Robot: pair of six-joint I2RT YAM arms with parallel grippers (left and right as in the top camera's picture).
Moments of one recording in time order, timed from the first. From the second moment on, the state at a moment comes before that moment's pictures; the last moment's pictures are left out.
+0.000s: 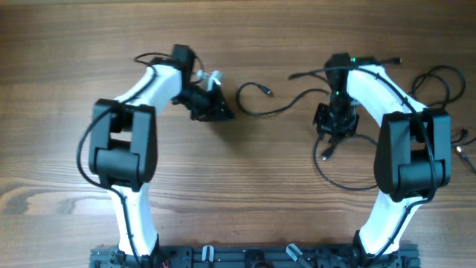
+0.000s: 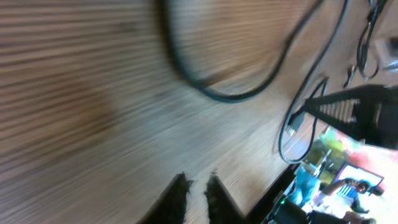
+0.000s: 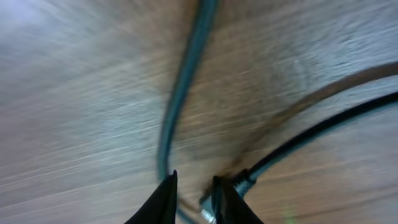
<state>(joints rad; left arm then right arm) -0.22 2.16 1.48 -0.87 0.79 -0.17 0.12 2.03 1.35 -1.15 -0.08 0.47</state>
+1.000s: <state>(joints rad) -0.52 2.16 1.53 -0.60 0.34 -0.32 0.12 1.98 1.20 -0.77 -0.49 0.45</state>
